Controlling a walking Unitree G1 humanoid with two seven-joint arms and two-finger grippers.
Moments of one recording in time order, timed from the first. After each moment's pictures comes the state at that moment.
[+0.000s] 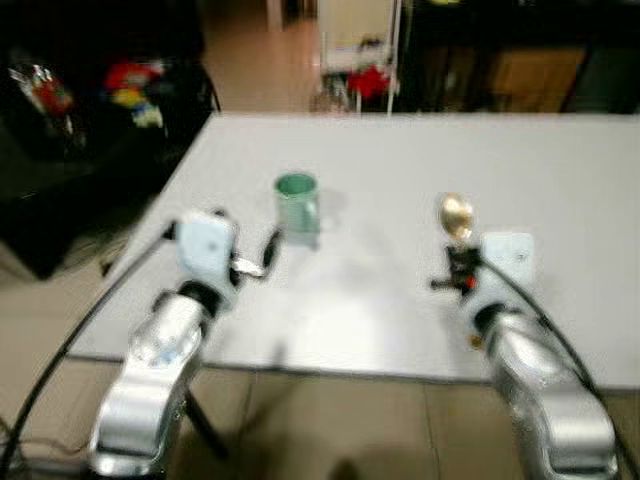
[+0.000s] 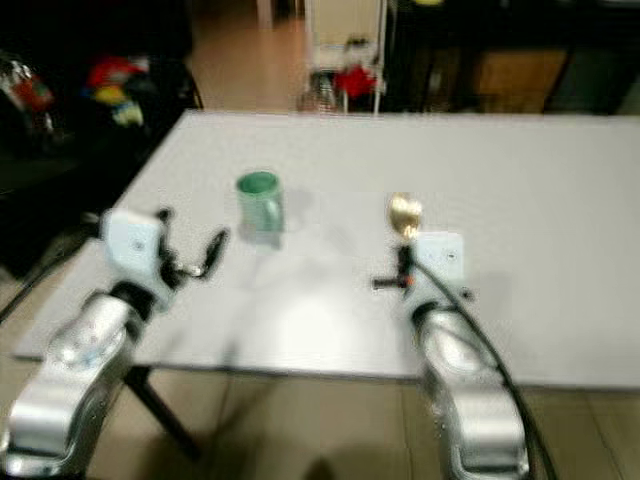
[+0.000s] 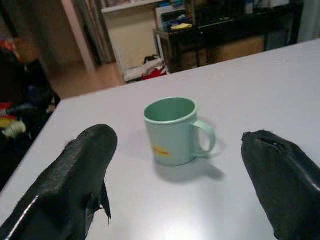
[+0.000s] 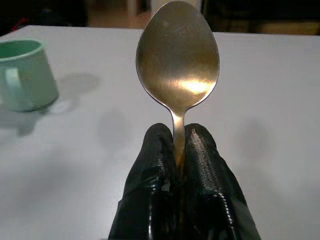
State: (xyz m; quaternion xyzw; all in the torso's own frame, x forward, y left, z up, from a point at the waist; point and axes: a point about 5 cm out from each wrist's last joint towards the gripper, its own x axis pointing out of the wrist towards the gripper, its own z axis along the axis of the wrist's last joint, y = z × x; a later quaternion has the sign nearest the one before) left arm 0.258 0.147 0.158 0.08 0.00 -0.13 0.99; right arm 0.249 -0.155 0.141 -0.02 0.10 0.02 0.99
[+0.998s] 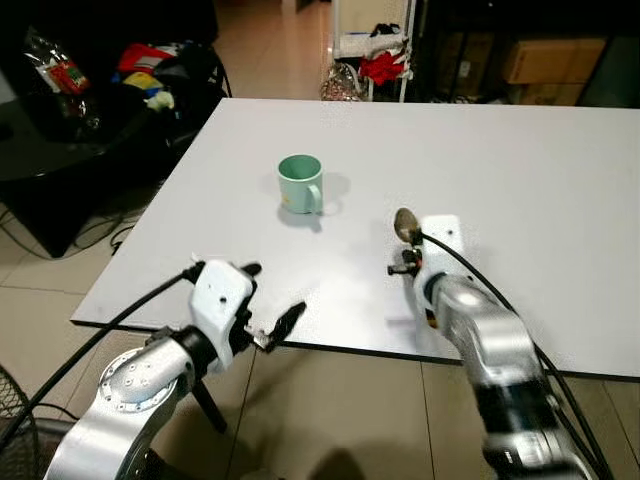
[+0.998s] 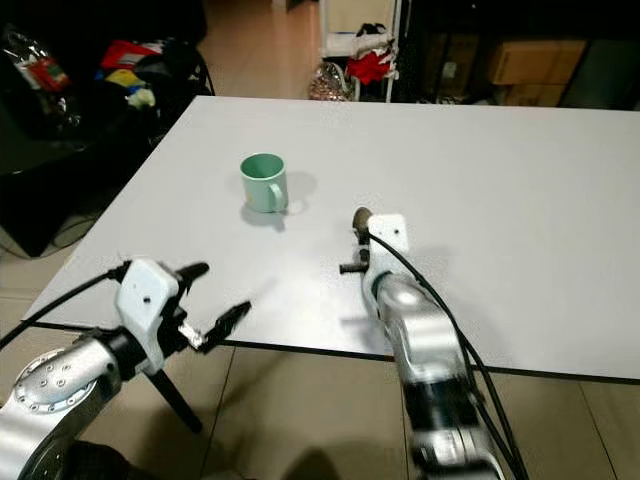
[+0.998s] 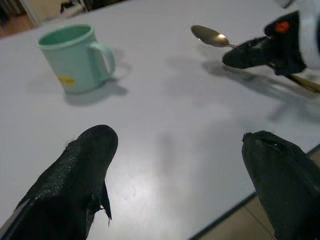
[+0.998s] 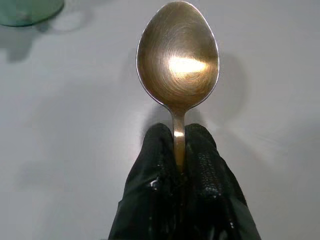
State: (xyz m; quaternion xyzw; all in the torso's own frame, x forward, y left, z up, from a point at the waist) left arm 0.214 0.146 0.140 0.10 0.10 -0.31 0.94; right arm 0.319 -0.127 0.099 -0.02 0.25 0.04 0.97
